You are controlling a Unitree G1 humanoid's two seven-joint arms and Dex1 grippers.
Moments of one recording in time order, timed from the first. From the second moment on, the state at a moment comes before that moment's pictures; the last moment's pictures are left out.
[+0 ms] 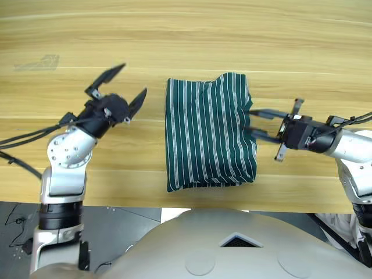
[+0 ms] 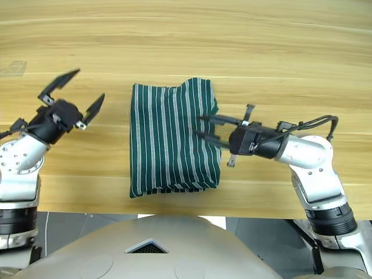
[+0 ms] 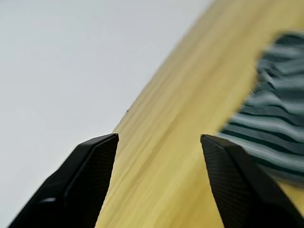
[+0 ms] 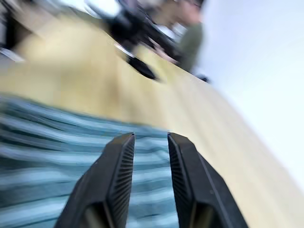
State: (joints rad) left arm 0.23 0.67 0.08 -0.21 0.21 -0.33 -0.47; right arm 0.10 -0.77 0.16 -0.29 0.17 -0.39 0.81
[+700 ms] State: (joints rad) left arm 0.58 0.92 0.02 -0.18 0.76 -0.97 -0.26; right arm 0.06 -0.91 0.12 0.45 -0.74 -1.61 0.45
